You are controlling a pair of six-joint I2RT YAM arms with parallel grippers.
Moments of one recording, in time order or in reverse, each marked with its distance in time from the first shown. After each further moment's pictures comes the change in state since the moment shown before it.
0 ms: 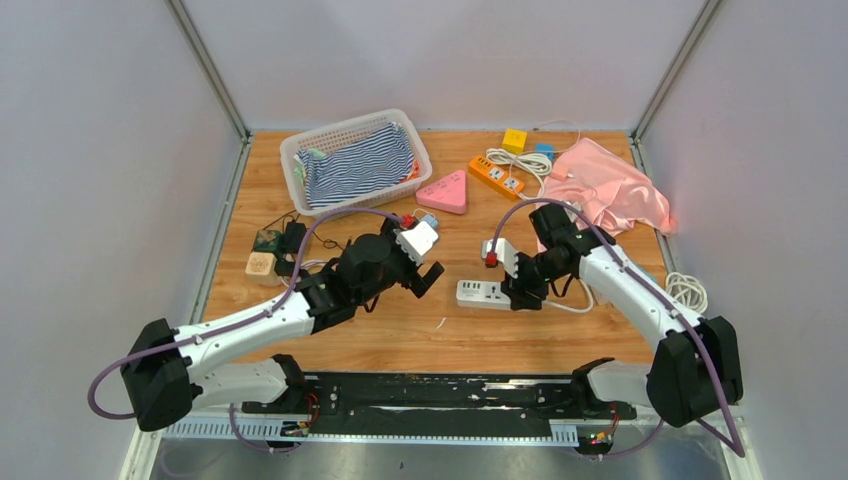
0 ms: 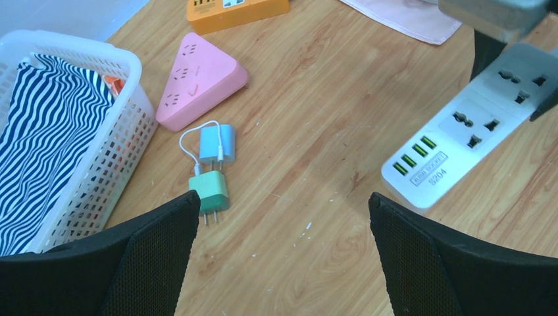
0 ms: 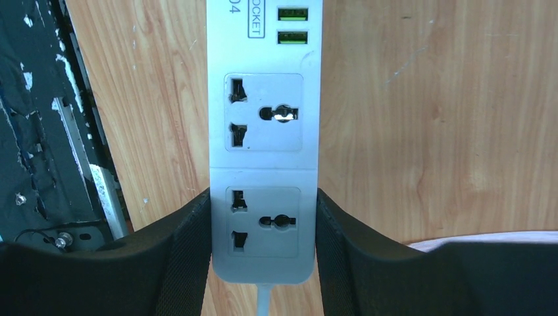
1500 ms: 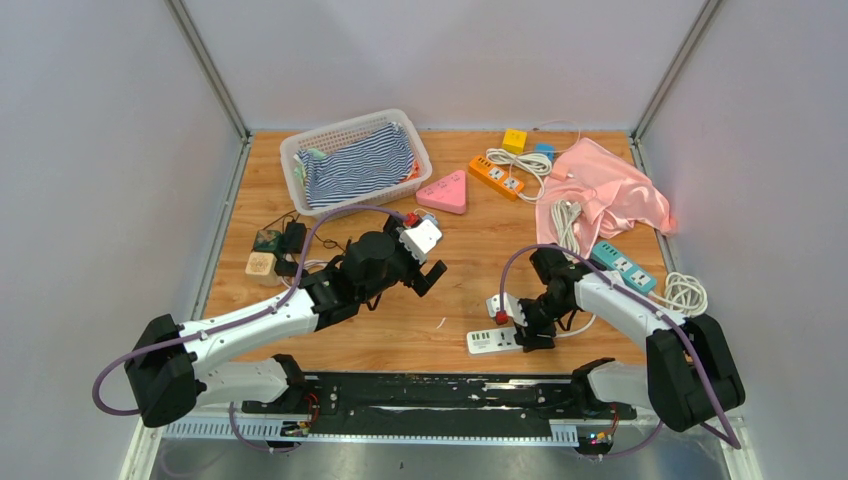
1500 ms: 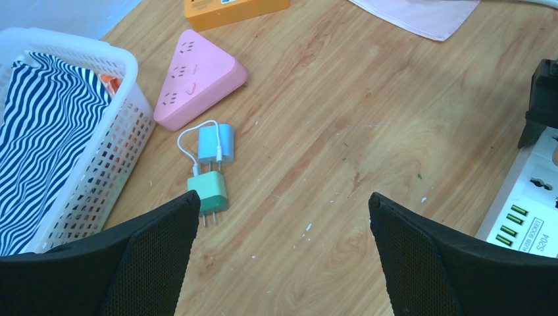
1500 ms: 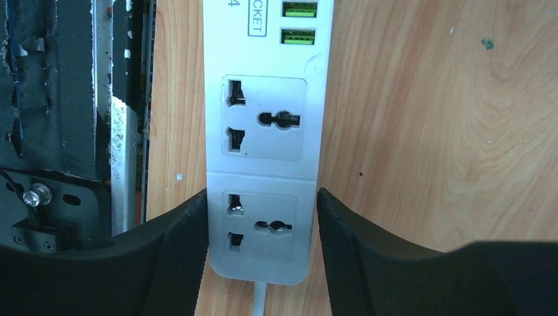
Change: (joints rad) left arm 0.001 0.024 0.014 -0.008 0.000 0.000; right arm -0.002 -0.017 -0.290 0.032 -0.045 -0.366
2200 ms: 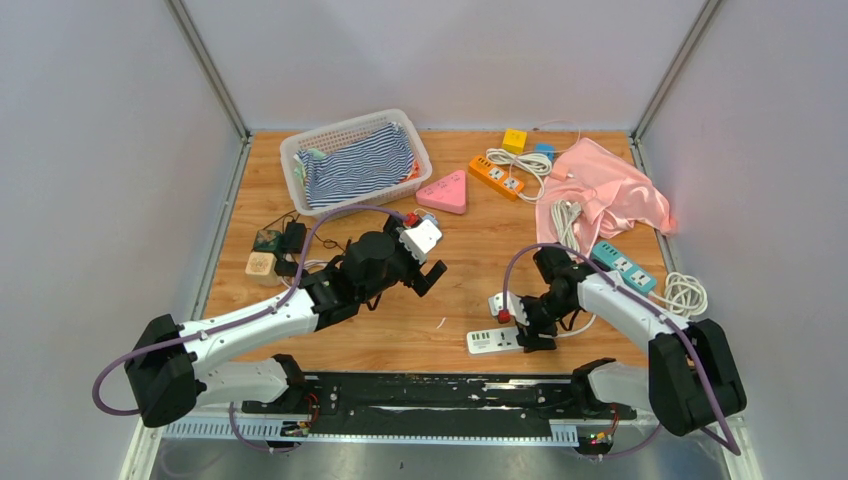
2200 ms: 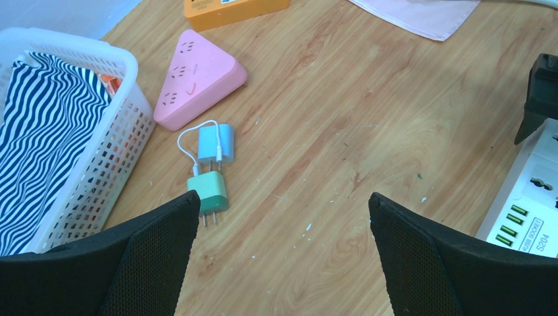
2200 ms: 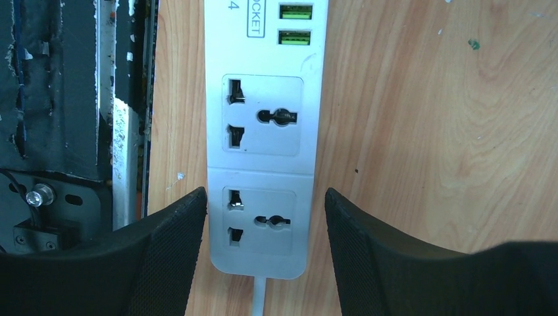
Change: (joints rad) left arm 0.000 0.000 0.000 0.000 0.000 0.000; right arm -0.022 -0.023 0.000 -0.015 -0.024 -0.018
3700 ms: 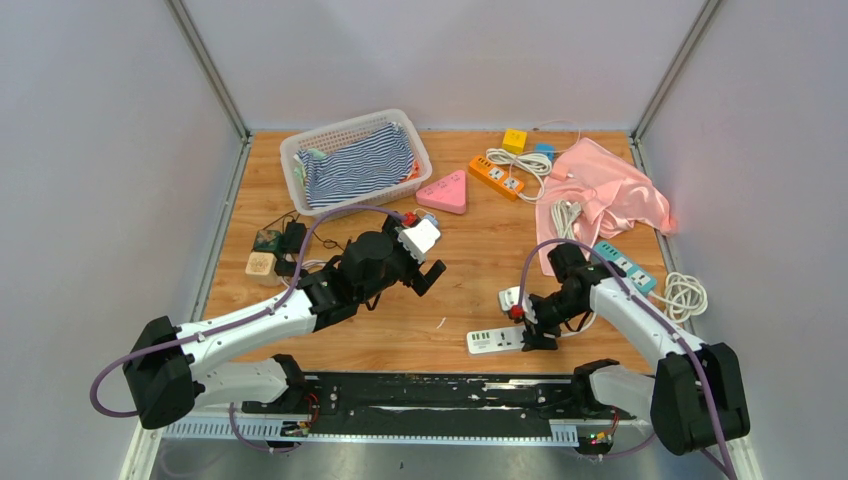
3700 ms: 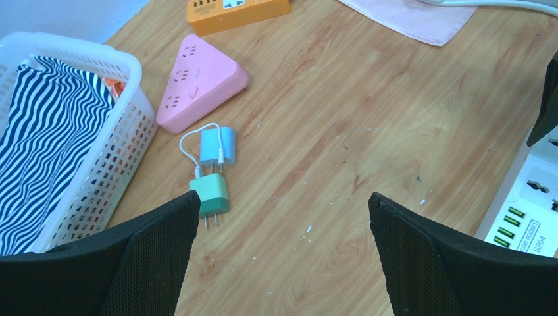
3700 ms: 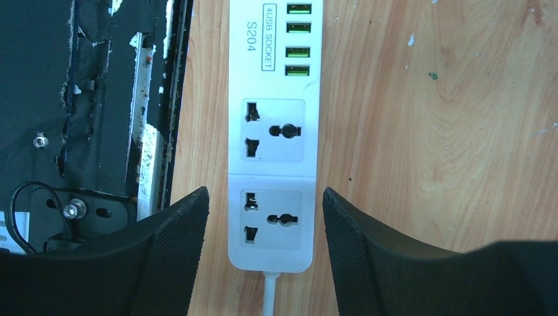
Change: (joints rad) left arm 0.000 -0.013 0.000 0.000 0.000 0.000; right arm -0.090 -0.090 0.005 -0.084 -0.153 -0.064
